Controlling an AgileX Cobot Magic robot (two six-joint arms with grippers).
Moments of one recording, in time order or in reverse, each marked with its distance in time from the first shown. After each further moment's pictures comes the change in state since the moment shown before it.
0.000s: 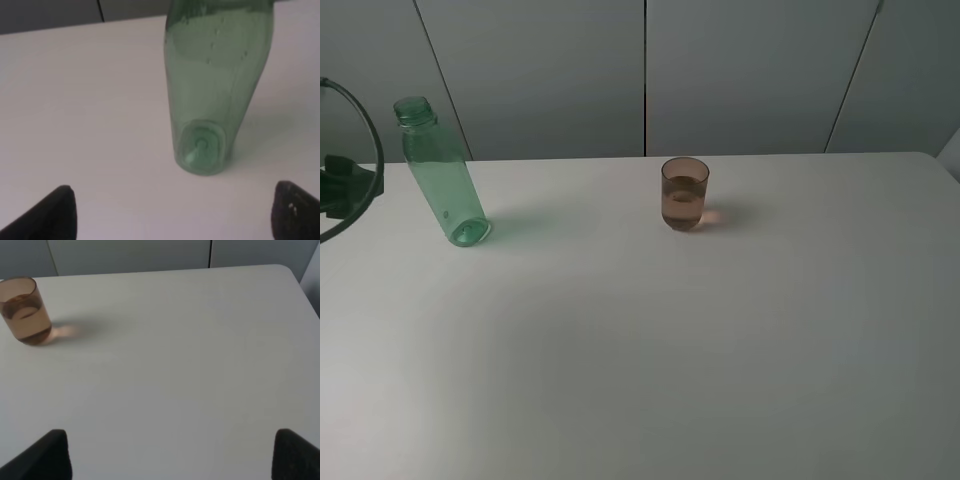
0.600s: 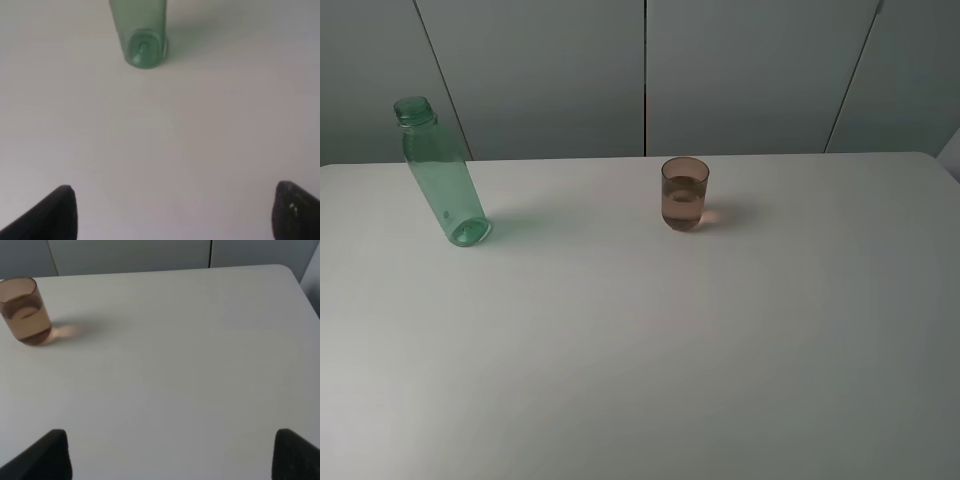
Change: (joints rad) left arm -0.032 -0.587 -0.064 -0.542 0.822 0.524; right arm 0.000 0.000 0.000 0.000 0.000 0.000
